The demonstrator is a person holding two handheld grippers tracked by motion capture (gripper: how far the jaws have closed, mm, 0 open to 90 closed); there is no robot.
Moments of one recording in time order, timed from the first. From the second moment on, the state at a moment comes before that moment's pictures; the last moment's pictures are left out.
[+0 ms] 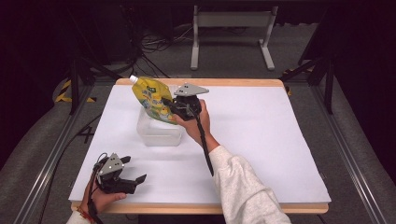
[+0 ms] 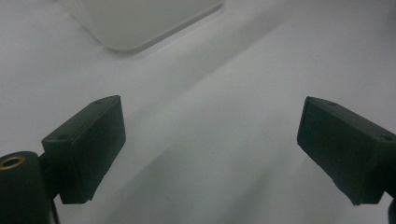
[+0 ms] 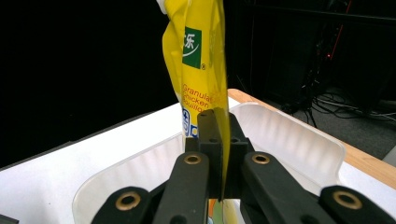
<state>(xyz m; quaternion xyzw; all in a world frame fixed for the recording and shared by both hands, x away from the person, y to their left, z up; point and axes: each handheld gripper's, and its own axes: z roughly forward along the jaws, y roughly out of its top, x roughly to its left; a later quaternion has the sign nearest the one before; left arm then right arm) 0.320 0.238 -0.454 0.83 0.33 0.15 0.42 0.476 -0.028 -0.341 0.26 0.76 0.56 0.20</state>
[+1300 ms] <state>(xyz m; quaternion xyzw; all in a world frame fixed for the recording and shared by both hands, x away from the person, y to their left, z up) 0.321 0.237 -0.455 0.83 0.33 0.16 0.42 0.476 -0.050 -0.346 0.26 0.80 0.50 0.21</state>
